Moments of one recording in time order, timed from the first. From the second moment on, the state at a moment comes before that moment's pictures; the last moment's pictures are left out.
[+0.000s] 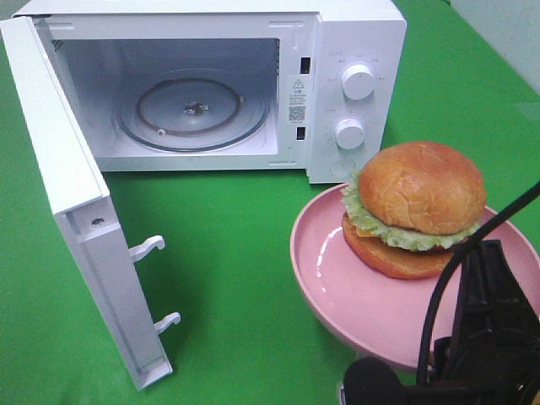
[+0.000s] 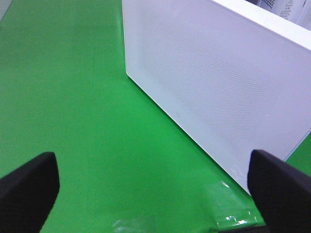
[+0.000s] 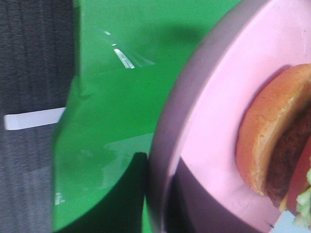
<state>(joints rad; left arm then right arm) 0.03 0.00 -0.52 -0.21 1.08 0.15 1.58 1.27 -0.59 -0.75 1.05 0.32</state>
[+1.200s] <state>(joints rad) 0.03 0.00 -0.52 -0.21 1.08 0.15 1.58 1.27 -0.58 -0.93 0.90 0.18</state>
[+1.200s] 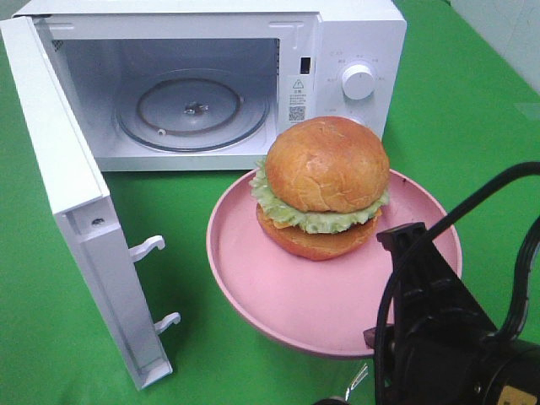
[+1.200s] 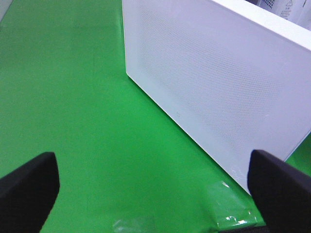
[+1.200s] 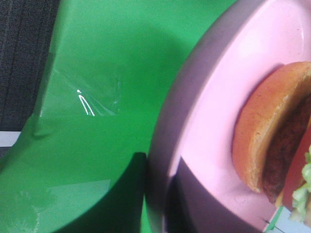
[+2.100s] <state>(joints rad) 0.03 0.00 -0.52 -0.21 1.08 0.15 1.06 1.27 -0.58 -1.01 0.49 -0.15</state>
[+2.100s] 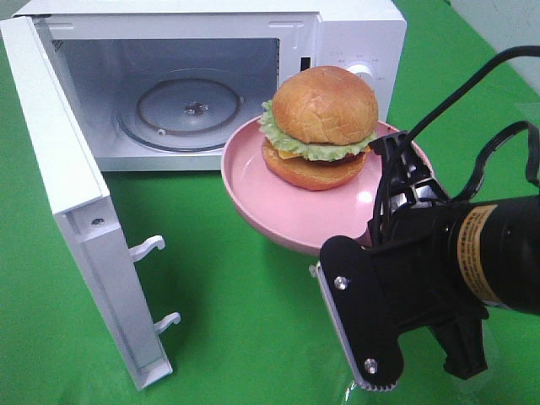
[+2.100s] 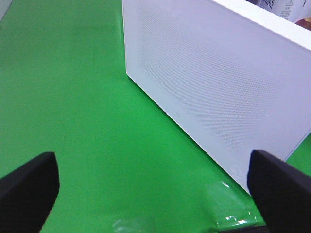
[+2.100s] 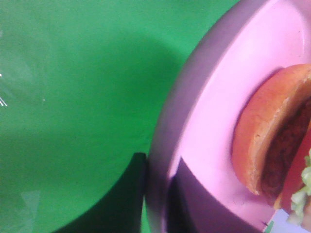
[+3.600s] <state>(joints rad) 0.03 0.00 -0.52 -0.21 1.08 0.15 0.76 1.27 -0.58 -0.24 0.26 -1.27</state>
